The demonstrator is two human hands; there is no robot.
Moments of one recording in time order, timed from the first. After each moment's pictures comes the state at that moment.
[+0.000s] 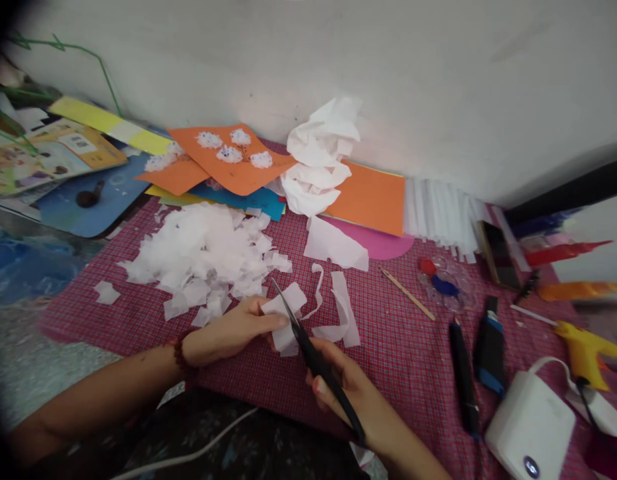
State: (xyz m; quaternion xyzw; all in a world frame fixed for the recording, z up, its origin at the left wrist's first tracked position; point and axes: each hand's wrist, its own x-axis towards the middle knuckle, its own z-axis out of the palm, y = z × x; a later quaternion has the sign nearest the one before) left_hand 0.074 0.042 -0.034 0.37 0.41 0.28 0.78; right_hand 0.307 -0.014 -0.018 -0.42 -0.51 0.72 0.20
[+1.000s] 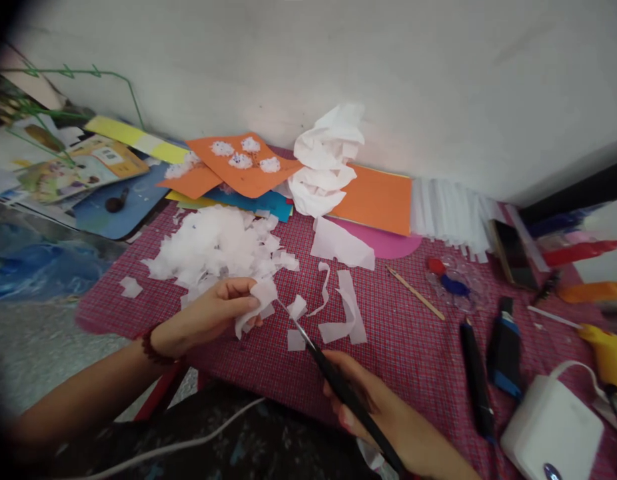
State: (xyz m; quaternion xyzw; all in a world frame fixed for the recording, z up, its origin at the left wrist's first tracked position) left_hand 0.027 0.039 -0.004 0.33 0.43 0.34 0.76; right_hand 0.348 -0.026 -0.012 -0.41 -0.54 0.72 0.14
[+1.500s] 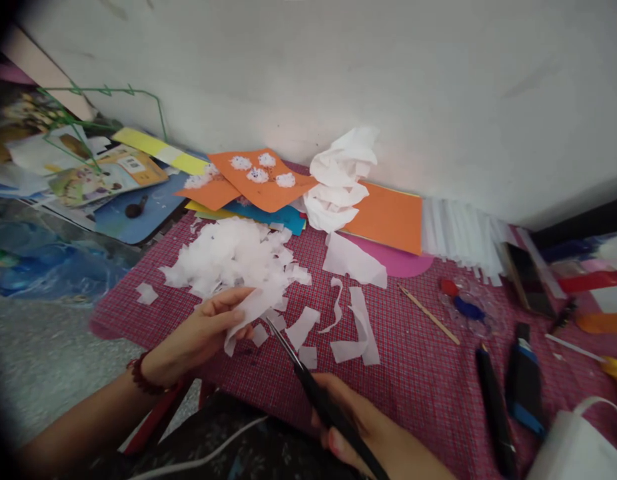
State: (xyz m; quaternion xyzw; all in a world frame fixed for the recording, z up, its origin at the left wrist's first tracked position) left_hand -0.001 0.017 -0.016 0.25 0.39 0.47 0.75; right_hand 0.311 -0.018 0.002 -0.36 -0.53 0.76 0.10
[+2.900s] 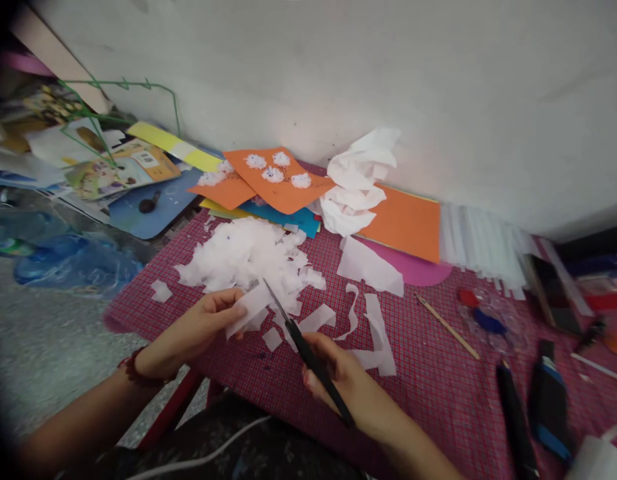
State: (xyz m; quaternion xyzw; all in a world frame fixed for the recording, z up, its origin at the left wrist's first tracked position) left_hand -0.031 0.021 -0.007 0.32 0.50 0.41 0.69; right_hand 0.246 0.023 -0.001 -0.39 -0.57 0.71 0.12
